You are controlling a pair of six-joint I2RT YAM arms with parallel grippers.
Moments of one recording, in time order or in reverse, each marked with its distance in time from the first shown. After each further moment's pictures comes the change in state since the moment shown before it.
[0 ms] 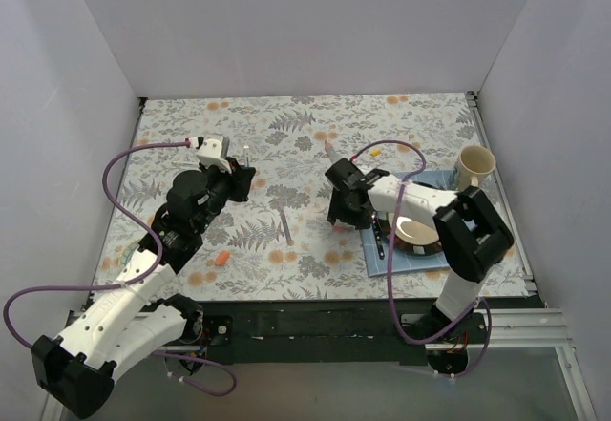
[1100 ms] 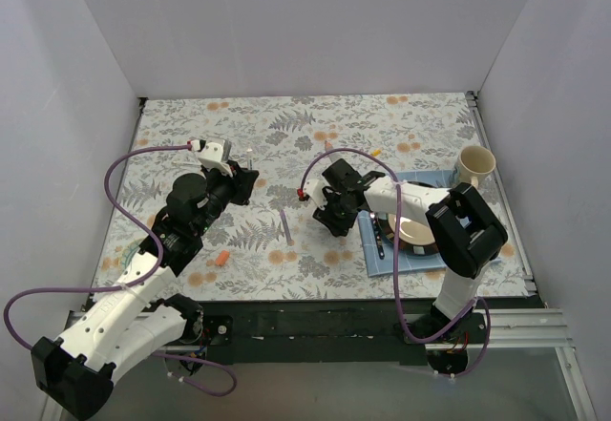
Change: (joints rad) left arm 0.000 -0.019 -0.032 0.030 0.052 0.000; right arm 0.000 -0.032 -0.085 0.180 -0.414 -1.423
